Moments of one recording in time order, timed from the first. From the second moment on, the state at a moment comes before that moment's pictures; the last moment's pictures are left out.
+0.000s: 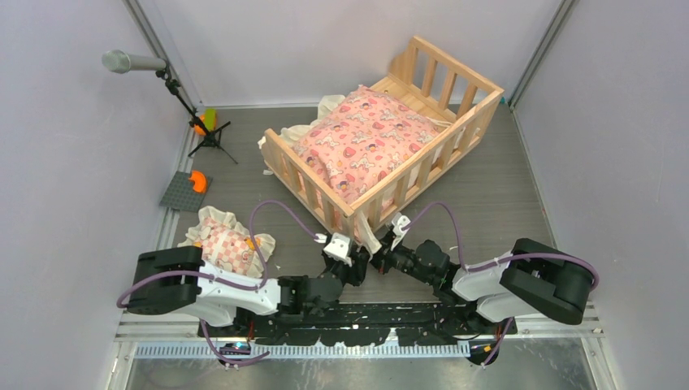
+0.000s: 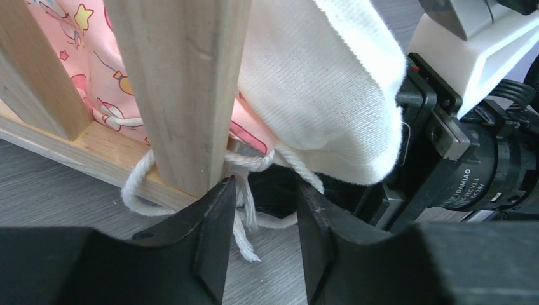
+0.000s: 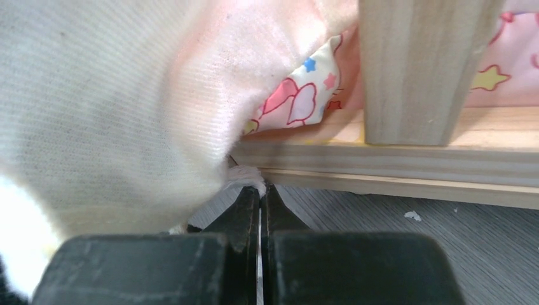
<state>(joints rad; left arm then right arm) -1.49 1.33 0.43 0.66 -0.94 -0.45 1.00 1.34 0.09 1.16 -0.01 0.31</state>
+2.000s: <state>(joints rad) -1.49 1.72 0.34 1.18 -0.92 -0.33 1.00 0.95 0.12 0.66 0.20 0.53</state>
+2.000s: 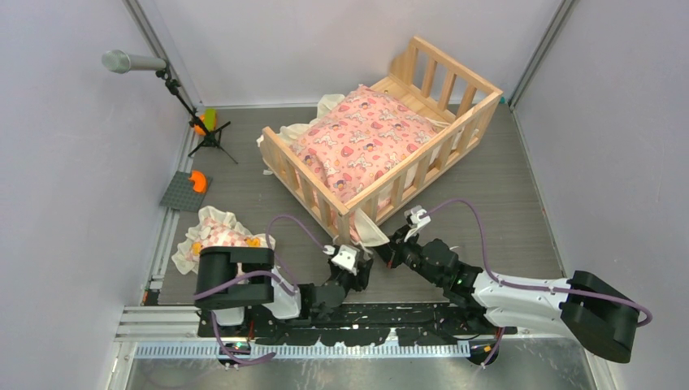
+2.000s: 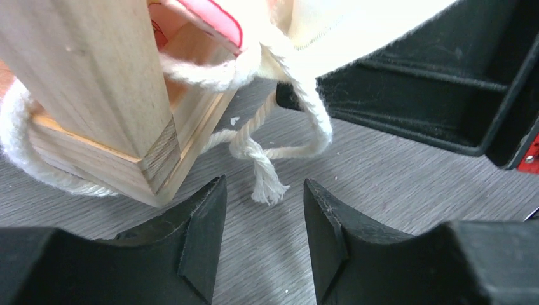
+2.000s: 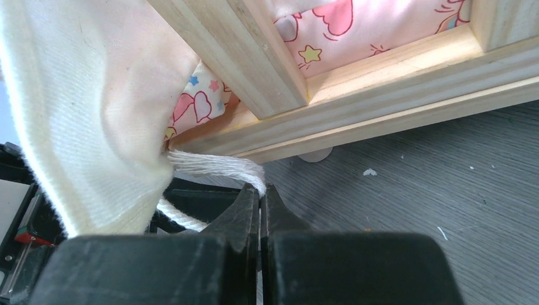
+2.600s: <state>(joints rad) -1.49 1.85 0.38 1.36 -1.00 -0.31 1.00 0.92 0.12 0.66 0.18 0.55</state>
